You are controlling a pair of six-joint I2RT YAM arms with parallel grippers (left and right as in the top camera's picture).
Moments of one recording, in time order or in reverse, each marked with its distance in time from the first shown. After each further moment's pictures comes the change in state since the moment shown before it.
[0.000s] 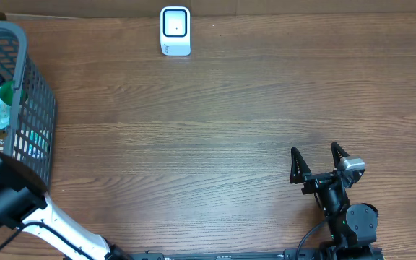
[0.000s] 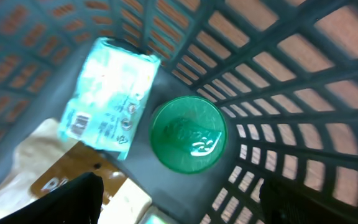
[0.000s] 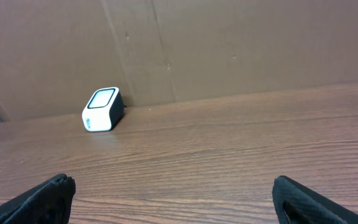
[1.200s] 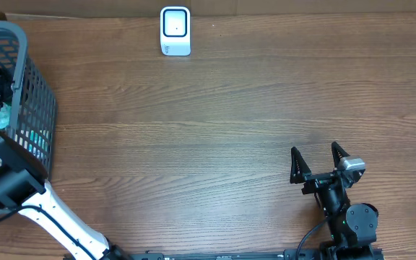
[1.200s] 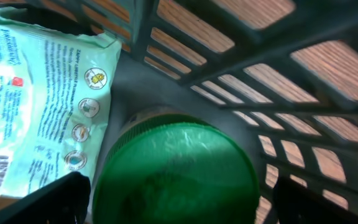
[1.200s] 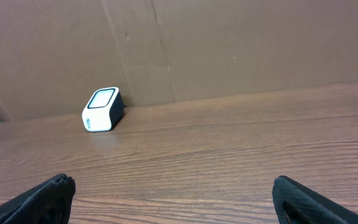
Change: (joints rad) left arm -0.036 0.177 0.000 0.062 0.021 0.067; right arm 0.000 0.000 0.000 0.000 0.000 0.000
